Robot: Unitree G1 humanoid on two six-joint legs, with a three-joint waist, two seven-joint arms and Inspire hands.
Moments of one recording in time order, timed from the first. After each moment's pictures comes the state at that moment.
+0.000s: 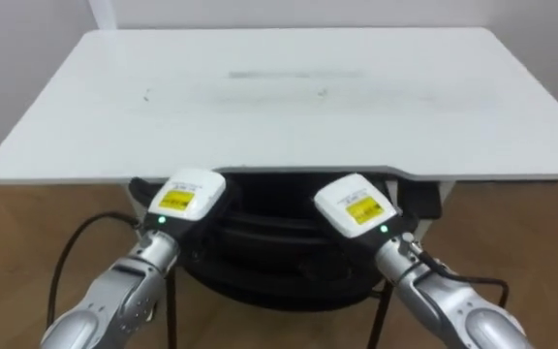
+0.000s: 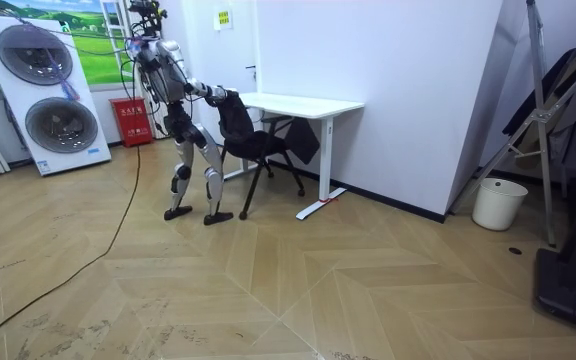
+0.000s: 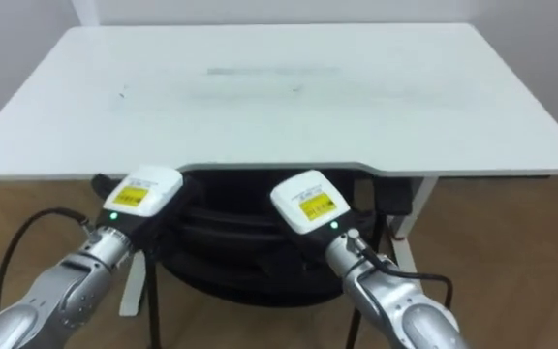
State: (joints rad) left arm -0.07 0.42 -0.29 0.29 0.98 -0.18 0.12; right arm -0.11 -0.37 0.48 0.27 -1.18 -0.14 -0.13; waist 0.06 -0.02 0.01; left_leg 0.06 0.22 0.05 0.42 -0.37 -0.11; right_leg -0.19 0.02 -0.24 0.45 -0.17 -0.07
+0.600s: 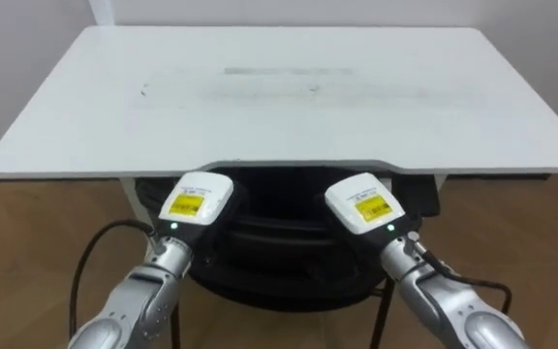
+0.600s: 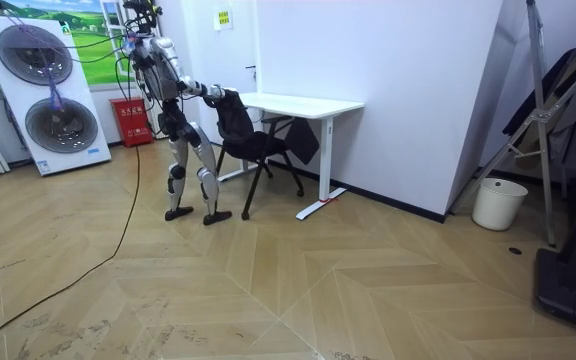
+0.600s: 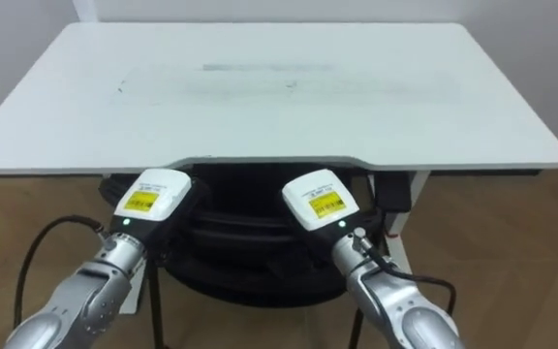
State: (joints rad) left arm -0.05 0.29 -0.32 0.29 0.97 -0.08 0.14; right arm -0.09 -0.39 0.42 0.30 -1.16 -0.10 -0.12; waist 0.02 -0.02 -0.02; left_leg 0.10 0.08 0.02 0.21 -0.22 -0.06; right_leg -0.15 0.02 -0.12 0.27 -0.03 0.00
